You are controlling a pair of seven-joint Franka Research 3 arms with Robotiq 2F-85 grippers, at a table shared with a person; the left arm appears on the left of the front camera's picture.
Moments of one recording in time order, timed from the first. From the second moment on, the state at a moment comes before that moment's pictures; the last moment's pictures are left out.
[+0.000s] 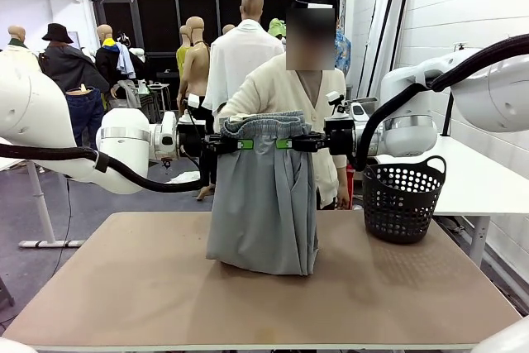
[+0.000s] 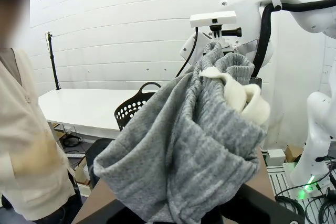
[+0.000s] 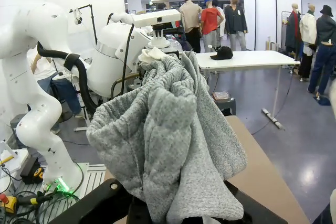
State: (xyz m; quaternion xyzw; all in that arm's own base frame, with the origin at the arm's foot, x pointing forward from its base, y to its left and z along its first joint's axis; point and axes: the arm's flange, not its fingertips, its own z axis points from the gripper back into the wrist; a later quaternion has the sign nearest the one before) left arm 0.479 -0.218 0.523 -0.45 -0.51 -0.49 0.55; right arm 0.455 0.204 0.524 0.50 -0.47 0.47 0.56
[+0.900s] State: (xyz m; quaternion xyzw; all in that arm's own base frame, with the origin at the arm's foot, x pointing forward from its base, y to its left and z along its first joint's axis) left arm 0.479 -0.218 0.523 -0.45 -0.51 -0.49 0.55; right arm 0.455 0.204 0.524 0.50 -0.47 0.47 0.56
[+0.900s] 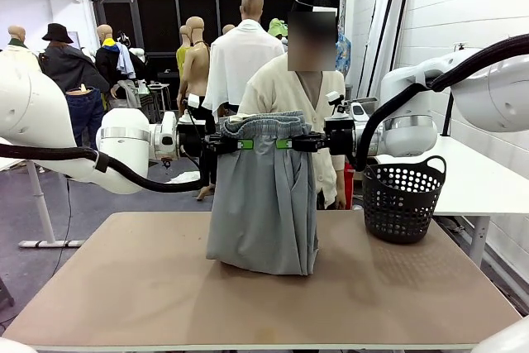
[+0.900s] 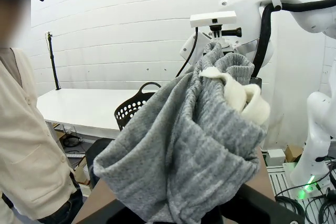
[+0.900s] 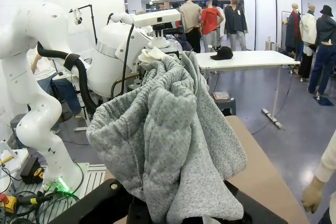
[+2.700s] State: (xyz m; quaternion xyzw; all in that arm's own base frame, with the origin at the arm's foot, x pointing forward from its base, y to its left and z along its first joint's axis) left arm 0.479 -0.218 0.523 -0.45 -0.51 -0.49 0.55; right arm 0.455 0.204 0.524 0.50 -0.47 0.47 0.56
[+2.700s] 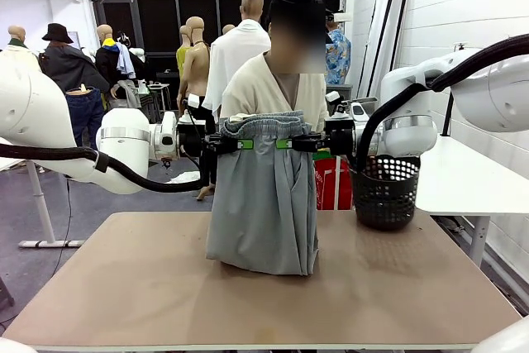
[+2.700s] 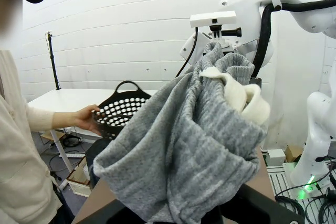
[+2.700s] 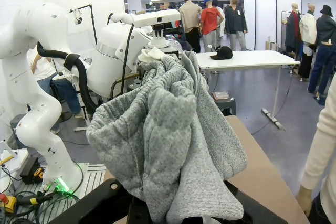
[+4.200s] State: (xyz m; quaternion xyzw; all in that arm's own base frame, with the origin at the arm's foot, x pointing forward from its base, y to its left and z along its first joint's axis) left arm 0.584 -0.218 0.588 -0.38 -0.55 -0.46 0.58; right arm 0.586 0.229 0.591 0.46 -0.47 0.55 0.51
